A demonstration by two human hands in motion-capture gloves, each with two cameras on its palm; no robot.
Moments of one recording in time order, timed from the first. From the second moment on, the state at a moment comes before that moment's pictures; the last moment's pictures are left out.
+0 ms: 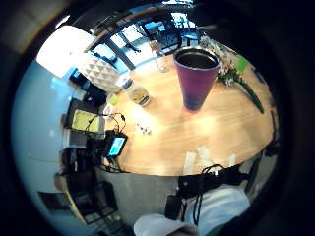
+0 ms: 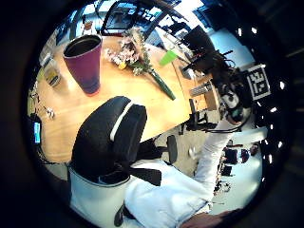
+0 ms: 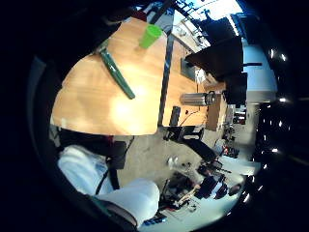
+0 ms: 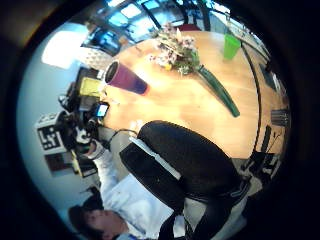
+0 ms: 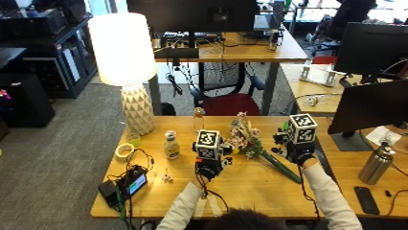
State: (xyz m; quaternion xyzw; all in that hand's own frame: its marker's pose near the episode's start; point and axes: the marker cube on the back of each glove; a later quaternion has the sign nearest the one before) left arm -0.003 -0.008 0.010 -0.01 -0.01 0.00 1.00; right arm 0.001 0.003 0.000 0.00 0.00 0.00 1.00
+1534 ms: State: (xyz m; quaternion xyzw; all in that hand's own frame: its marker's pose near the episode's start) left arm 0.043 0.013 0.013 -0.01 0.03 0.10 0.99; right arm 0.058 -0.013 0.154 -0.29 -0.16 0.18 0.93
